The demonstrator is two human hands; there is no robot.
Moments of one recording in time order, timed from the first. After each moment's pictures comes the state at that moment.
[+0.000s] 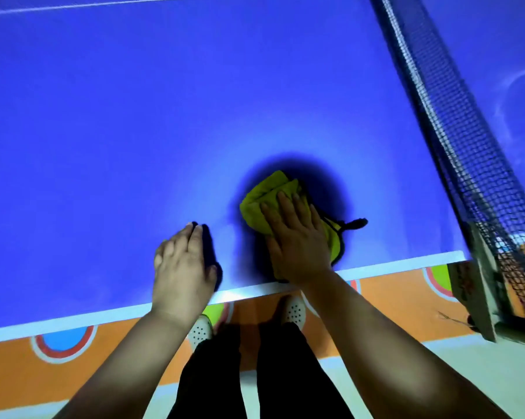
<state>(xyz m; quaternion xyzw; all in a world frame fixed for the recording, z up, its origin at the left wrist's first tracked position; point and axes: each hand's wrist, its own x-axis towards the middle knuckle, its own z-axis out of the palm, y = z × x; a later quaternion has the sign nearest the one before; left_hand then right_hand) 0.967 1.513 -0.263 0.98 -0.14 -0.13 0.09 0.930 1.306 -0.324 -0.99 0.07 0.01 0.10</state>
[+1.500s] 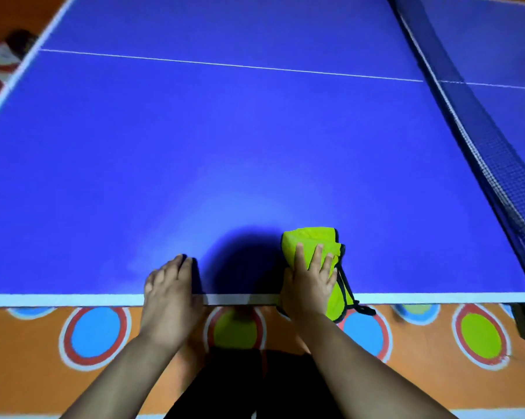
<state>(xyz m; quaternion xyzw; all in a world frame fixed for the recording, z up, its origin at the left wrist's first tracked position) 0.973 1.771 -0.253 0.99 -0.09 -0.07 0.12 0.938 1.547 -0.294 -0.94 0.29 0.07 0.16</state>
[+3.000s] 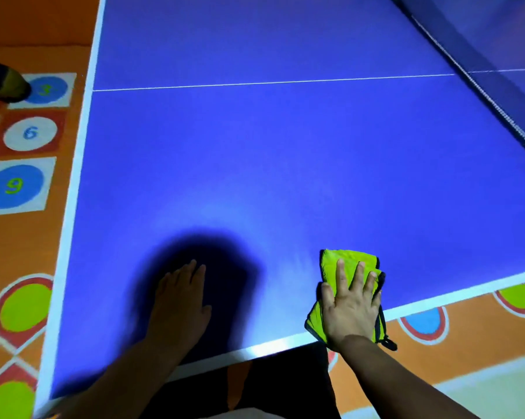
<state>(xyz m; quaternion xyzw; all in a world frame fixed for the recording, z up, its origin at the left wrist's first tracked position) 1.169 2.084 -0.271 0.95 -0.29 -0.11 0.02 1.030 1.823 -0.296 -0.90 0.42 0.08 0.11</state>
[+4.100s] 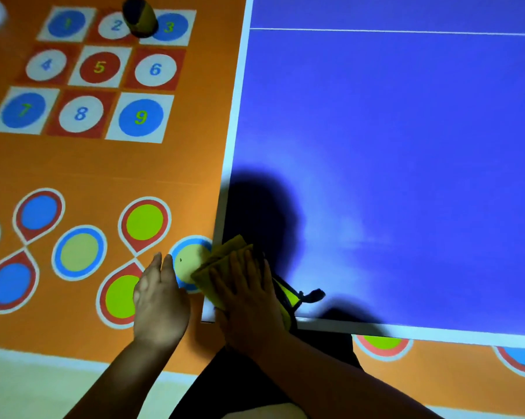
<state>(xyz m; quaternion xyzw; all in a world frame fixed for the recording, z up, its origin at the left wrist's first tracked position) 1.162 2.347 -0.256 0.98 0.09 -0.13 0.14 1.130 2.202 -0.302 -0.98 -0.14 0.08 0.12</state>
